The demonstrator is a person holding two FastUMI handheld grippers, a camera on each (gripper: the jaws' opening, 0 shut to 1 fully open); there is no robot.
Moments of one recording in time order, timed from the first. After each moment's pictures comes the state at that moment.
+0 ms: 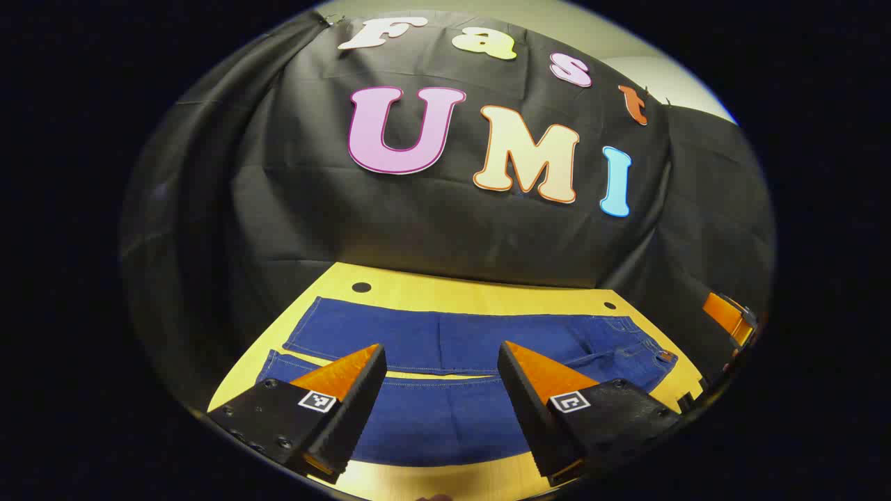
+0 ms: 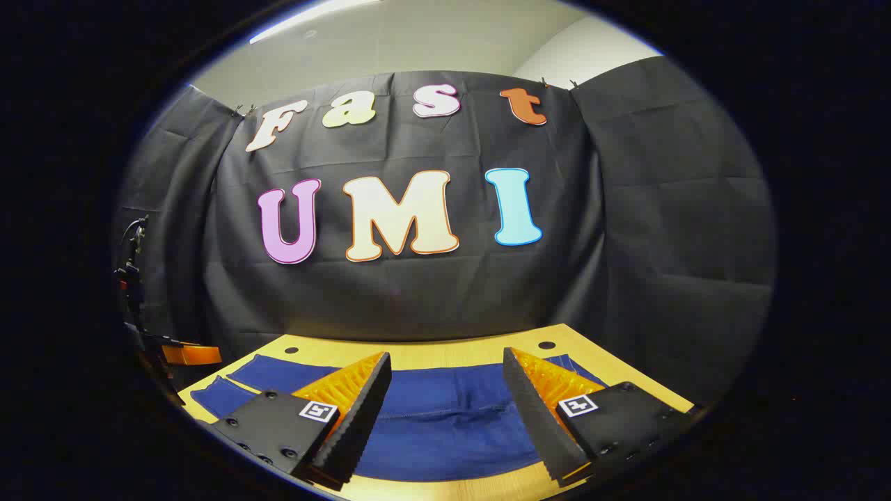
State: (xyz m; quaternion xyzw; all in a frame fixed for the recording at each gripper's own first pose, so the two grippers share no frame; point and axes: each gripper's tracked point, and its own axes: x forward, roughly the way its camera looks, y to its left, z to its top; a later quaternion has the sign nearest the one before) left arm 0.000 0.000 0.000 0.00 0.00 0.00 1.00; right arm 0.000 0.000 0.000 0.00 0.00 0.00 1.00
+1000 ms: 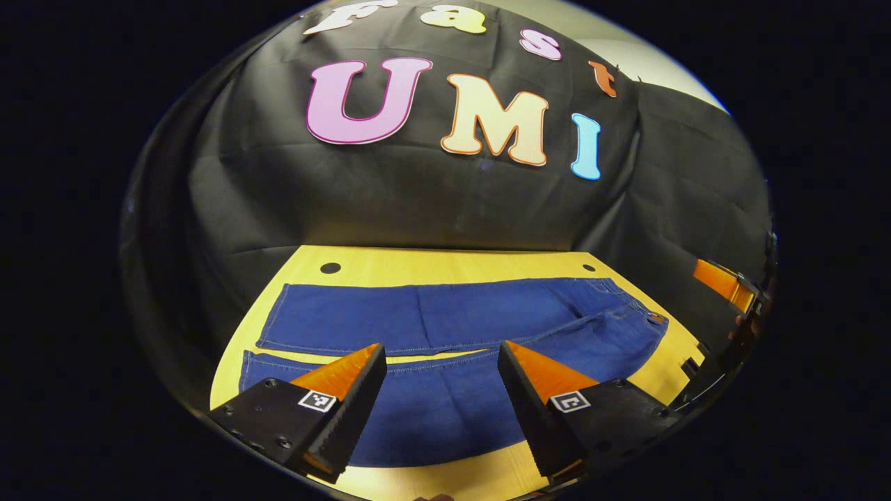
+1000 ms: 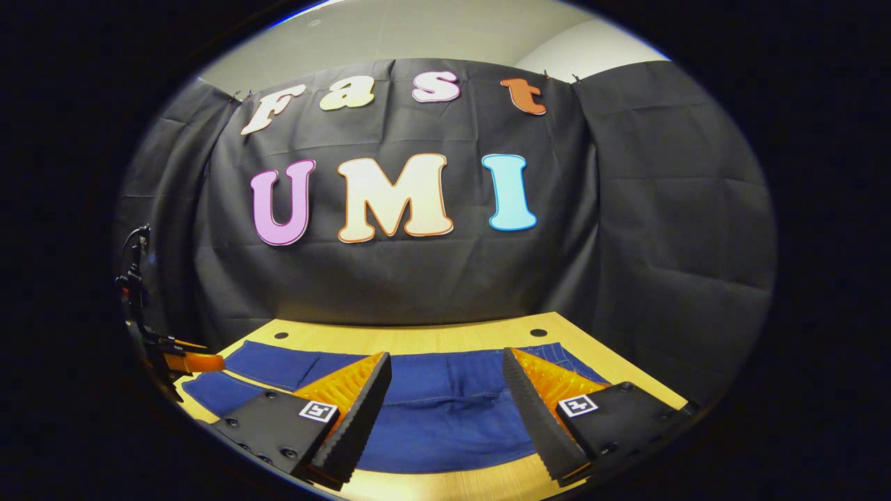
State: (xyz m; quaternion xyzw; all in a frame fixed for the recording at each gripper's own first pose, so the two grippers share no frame) left arm 0.021 0.005 -0.047 0.05 0.07 -0.08 0.99; right arm 0.000 0.000 -0.022 -0.02 0.03 -0.02 1.00
